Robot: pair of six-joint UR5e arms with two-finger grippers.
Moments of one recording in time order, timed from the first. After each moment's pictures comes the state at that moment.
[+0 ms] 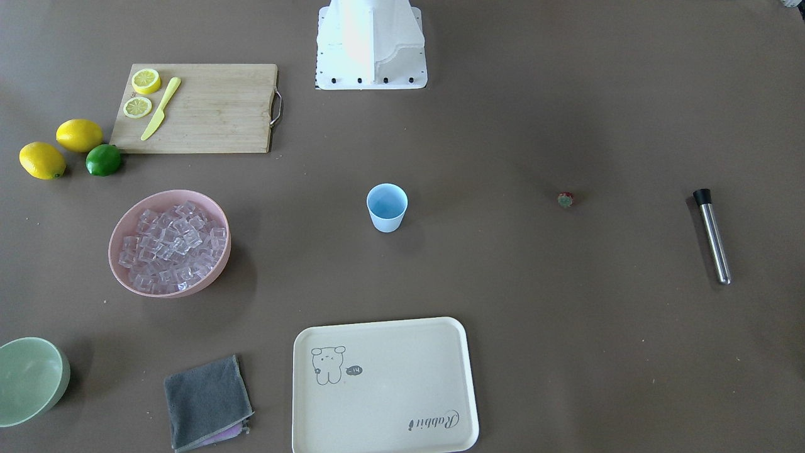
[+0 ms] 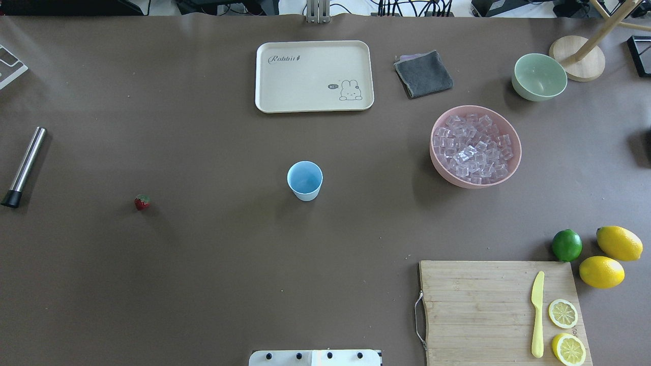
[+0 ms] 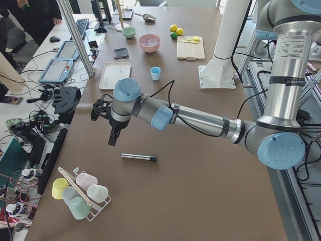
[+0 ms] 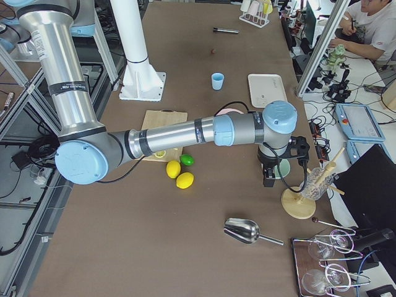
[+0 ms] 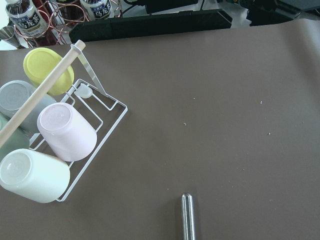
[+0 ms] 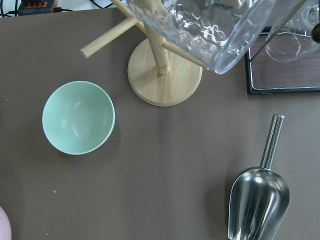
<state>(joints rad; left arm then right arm) -1.57 -1.65 -1.74 -1.82 -2.34 -0.24 1.64 -1.29 1.54 -1.67 2.41 0.11</state>
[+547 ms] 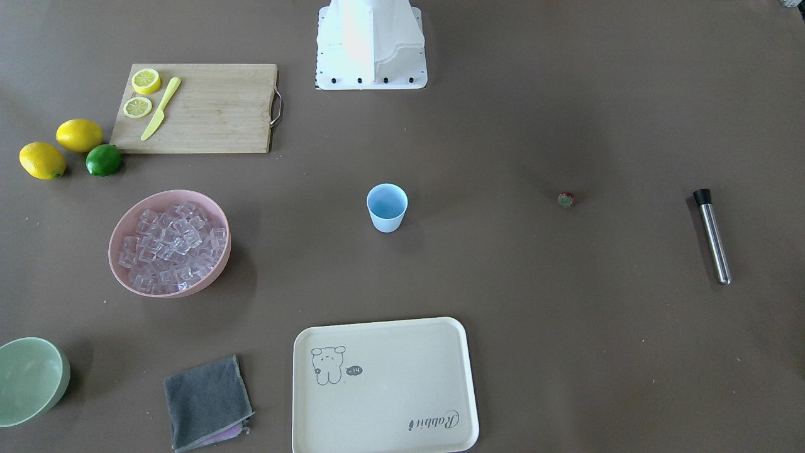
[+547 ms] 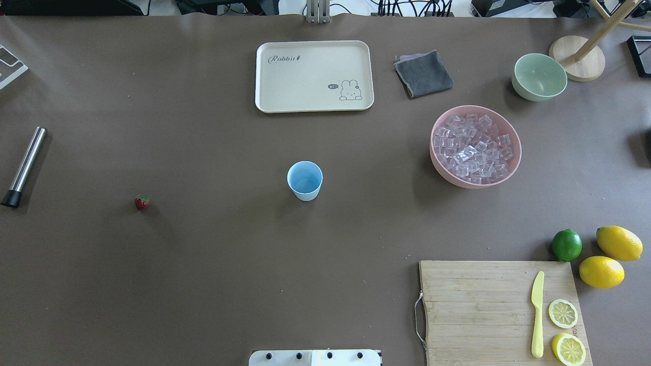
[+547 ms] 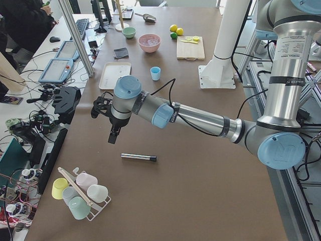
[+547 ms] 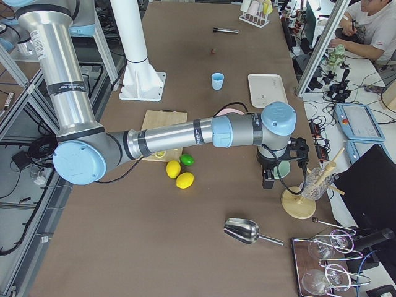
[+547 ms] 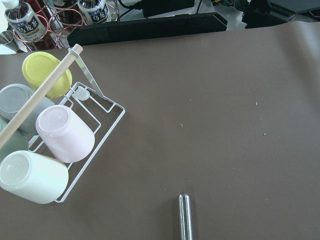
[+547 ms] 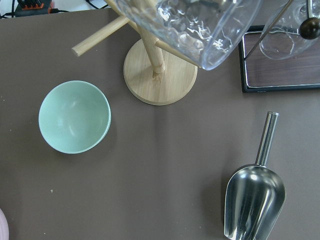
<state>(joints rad) -1.57 -1.66 -1.75 -1.82 -2.33 -0.23 1.64 -1.31 1.55 -1.67 2.41 0.11</state>
